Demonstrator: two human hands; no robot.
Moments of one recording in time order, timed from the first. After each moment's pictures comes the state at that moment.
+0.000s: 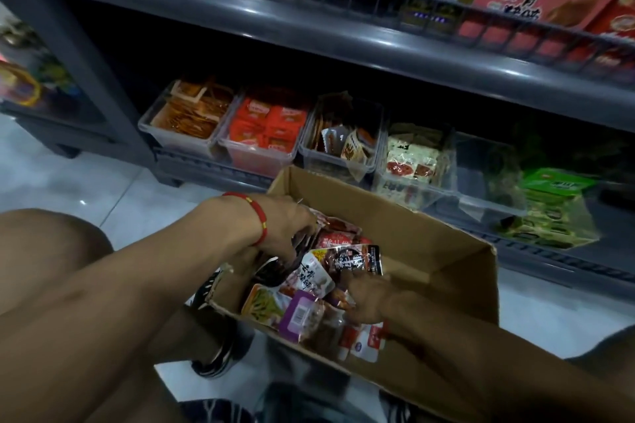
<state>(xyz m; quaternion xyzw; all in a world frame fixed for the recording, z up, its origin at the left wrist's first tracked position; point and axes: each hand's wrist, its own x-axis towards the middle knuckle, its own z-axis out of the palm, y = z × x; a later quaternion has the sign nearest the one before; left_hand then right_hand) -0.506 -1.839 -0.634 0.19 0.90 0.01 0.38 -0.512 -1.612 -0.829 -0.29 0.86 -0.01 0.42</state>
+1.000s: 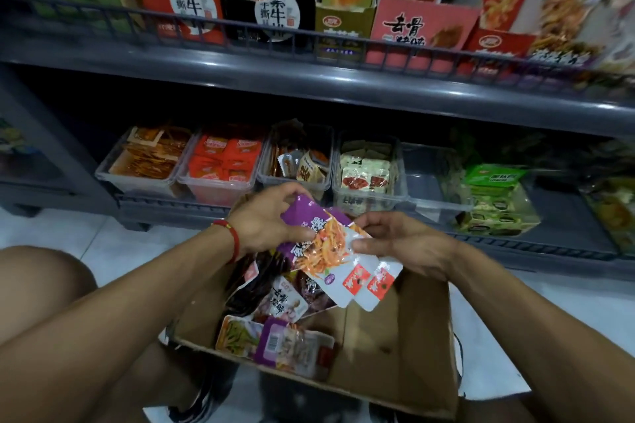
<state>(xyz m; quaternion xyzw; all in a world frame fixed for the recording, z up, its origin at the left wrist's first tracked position) -0.517 -1.803 -0.655 0.01 0.81 0.53 0.24 -0.517 -1.546 -0.654 -0.01 0.74 -0.56 0.38</state>
